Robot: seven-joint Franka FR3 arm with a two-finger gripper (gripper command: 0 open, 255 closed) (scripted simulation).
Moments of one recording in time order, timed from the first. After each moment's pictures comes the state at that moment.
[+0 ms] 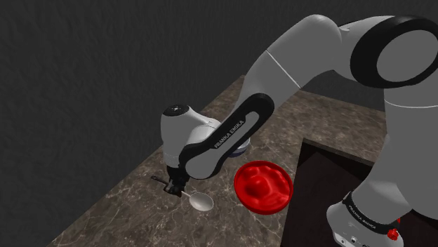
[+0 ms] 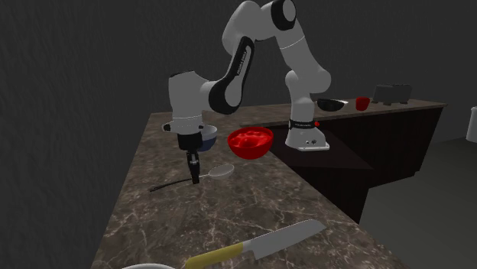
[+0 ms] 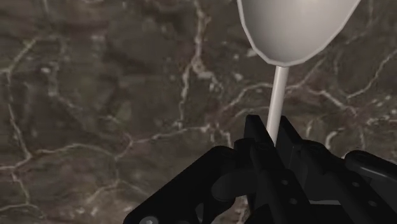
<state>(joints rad) 0.45 0.56 0.31 -1.97 -0.09 2.51 0.37</state>
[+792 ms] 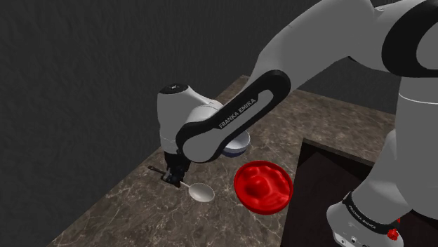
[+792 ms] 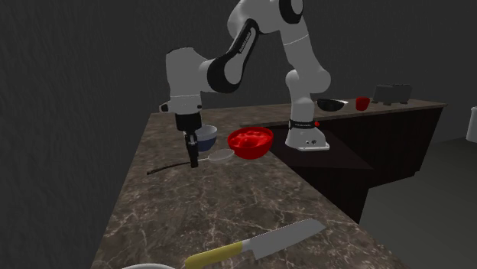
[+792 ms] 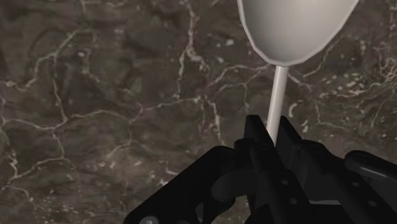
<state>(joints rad) 0.42 0.44 0.34 -1.98 -0.05 2.40 0.35</state>
